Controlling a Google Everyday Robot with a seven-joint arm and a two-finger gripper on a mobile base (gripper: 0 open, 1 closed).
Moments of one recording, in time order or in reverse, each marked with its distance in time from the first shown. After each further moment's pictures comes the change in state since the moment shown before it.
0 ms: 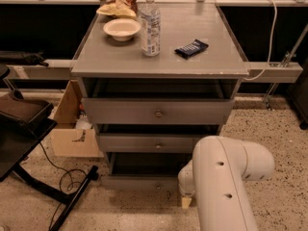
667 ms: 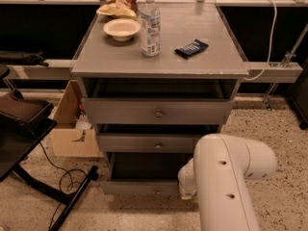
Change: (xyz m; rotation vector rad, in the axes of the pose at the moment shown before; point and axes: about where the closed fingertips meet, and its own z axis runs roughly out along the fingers) arm -0.003 0.007 -0.014 -0.022 0.007 0.003
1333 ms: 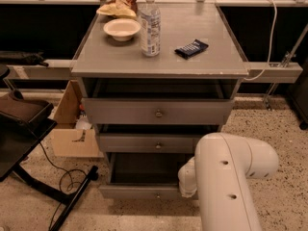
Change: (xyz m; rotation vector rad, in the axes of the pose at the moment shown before) arm 0.000 -0.001 -0.009 0.000 0.000 0.001
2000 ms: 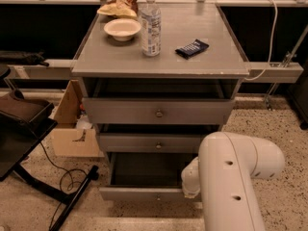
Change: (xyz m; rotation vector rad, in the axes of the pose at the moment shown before) arm 0.019 0.005 -0.009 0.009 0.017 0.033
